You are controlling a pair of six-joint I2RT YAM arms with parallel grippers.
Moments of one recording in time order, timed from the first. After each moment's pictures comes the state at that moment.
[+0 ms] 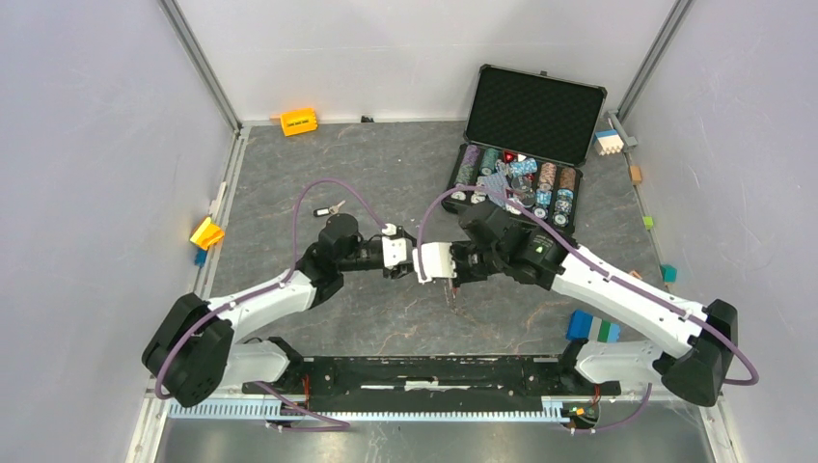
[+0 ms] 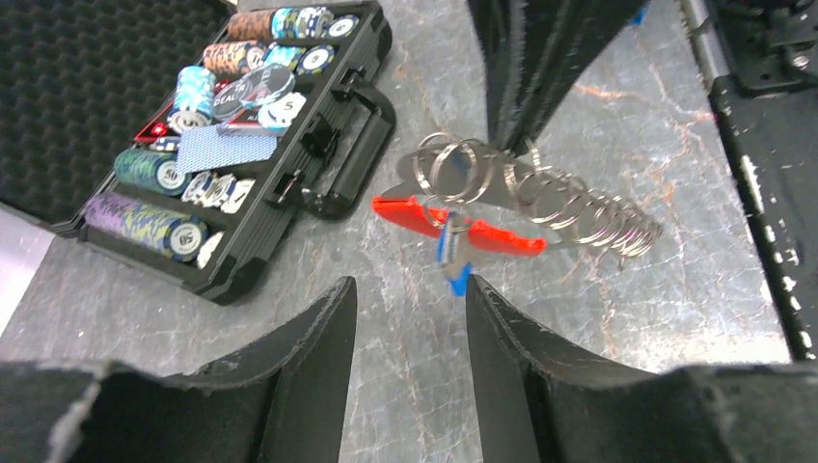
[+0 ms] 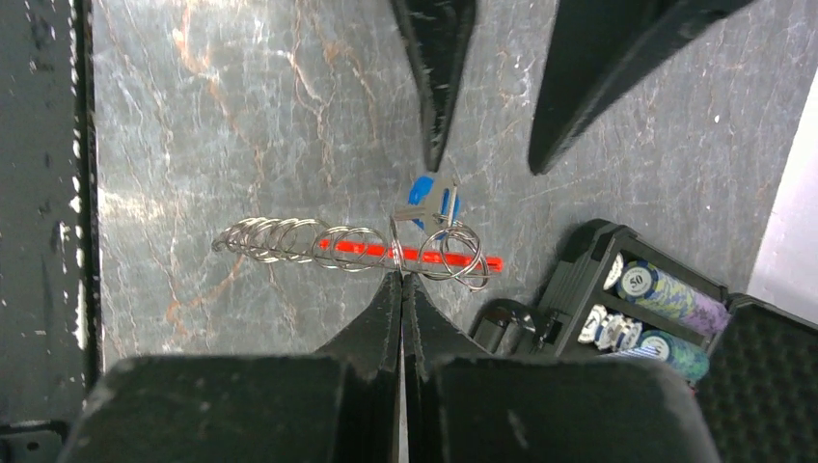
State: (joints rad) left arm -0.66 1.24 0.54 0.49 0.76 0.49; right arm 0.90 1.21 1.10 -0.73 -0.24 -0.83
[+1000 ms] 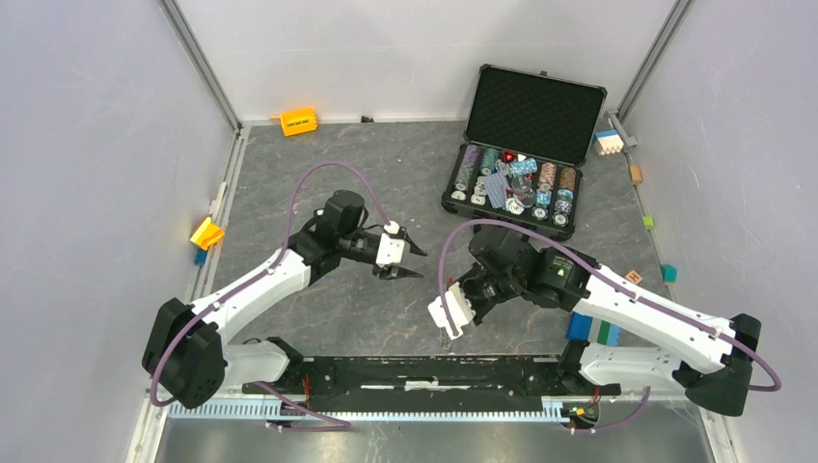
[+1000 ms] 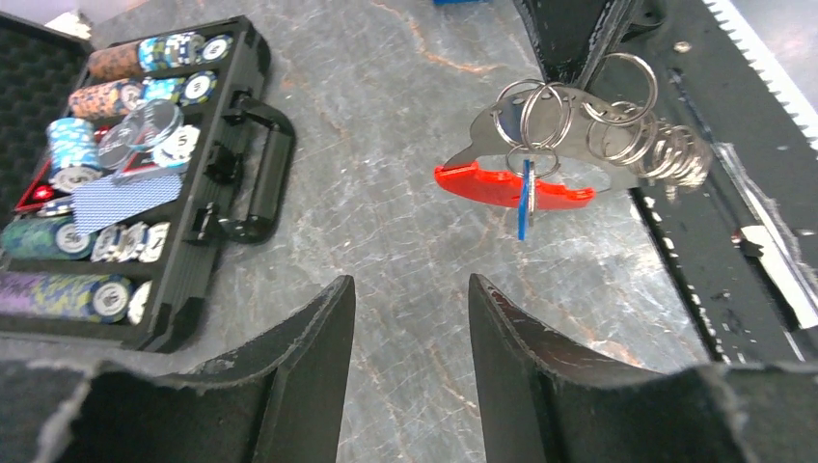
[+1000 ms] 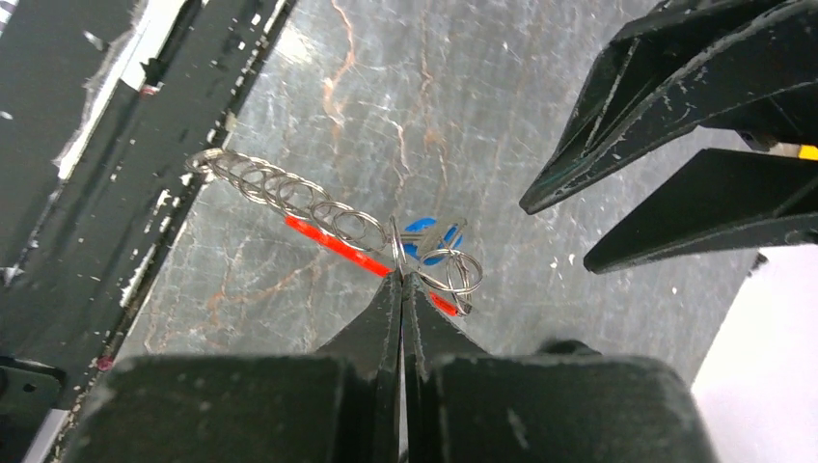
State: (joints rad) left arm -0.61 1.23 0.80 -0.13 0.98 0.81; right arm 1.04 1.08 1.06 -0.84 -0.35 -1.07
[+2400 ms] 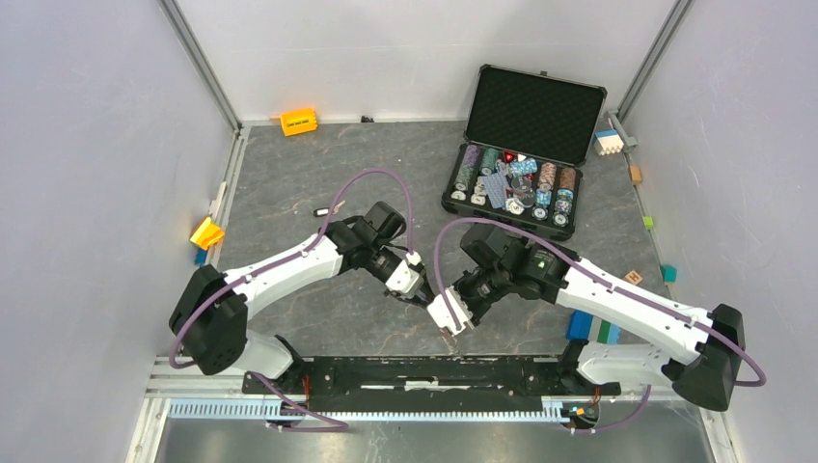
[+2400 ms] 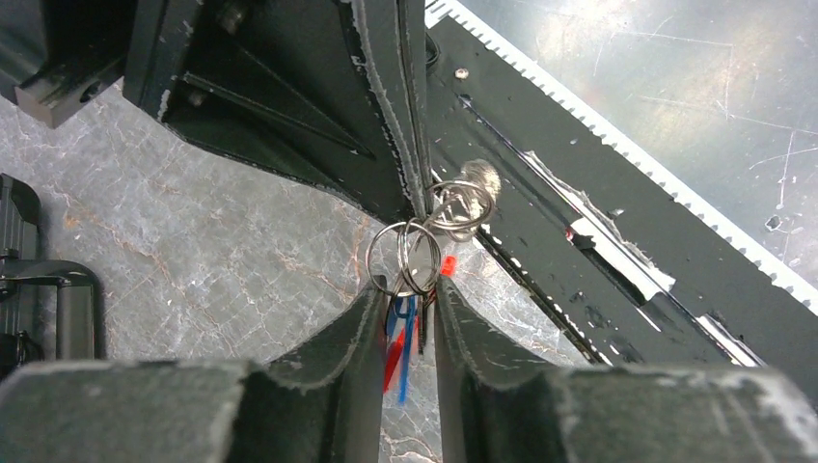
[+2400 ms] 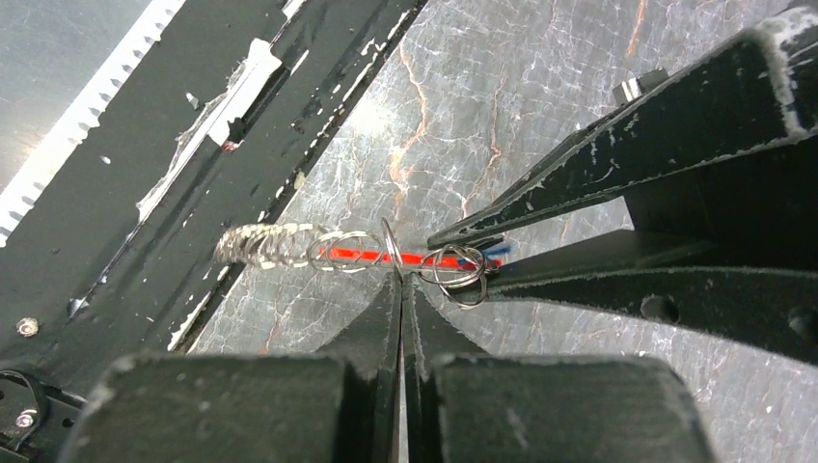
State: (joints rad) left arm -0.77 1.43 0.97 -0.60 1.19 1.25; right arm 0.98 1.16 1.01 -0.81 -0.63 -1.13
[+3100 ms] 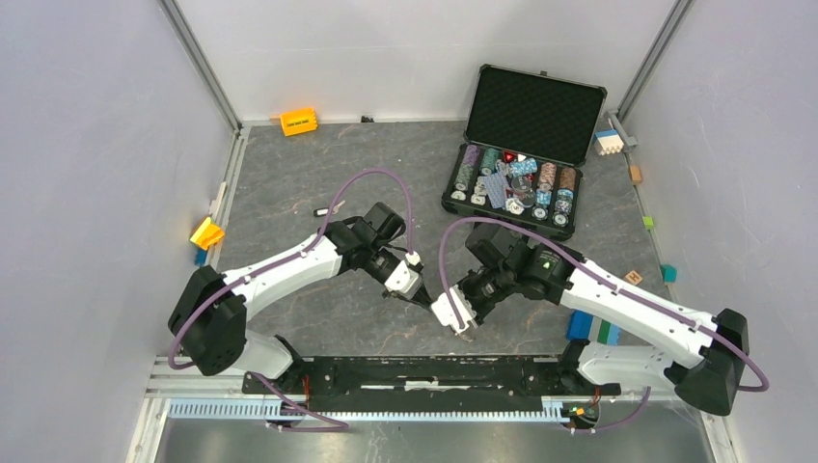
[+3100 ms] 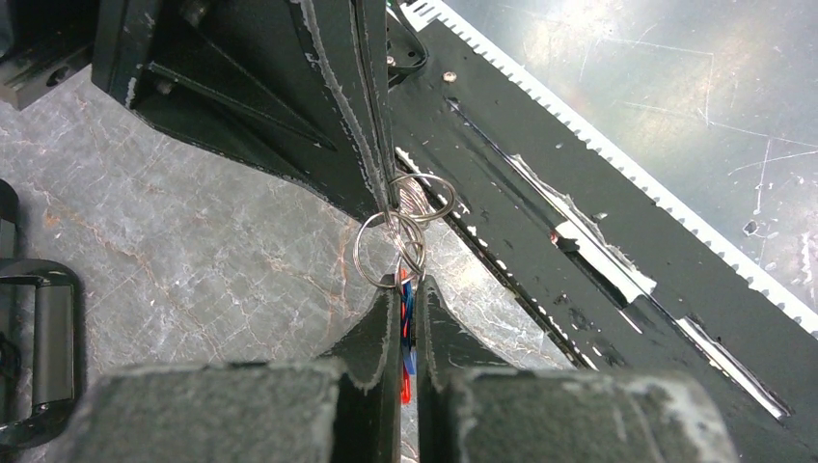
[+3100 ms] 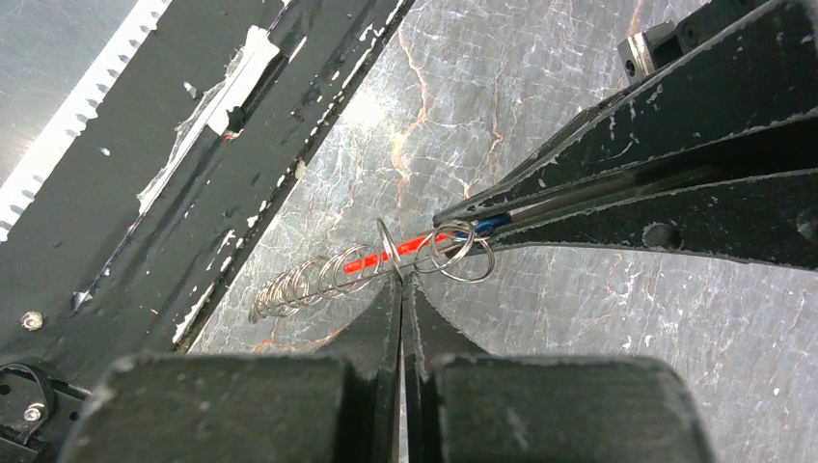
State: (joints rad) left arm -0.77 1.43 0.97 -0.63 1.19 1.25; right arm 0.96 1.14 0.99 -0.82 -0.62 -1.13
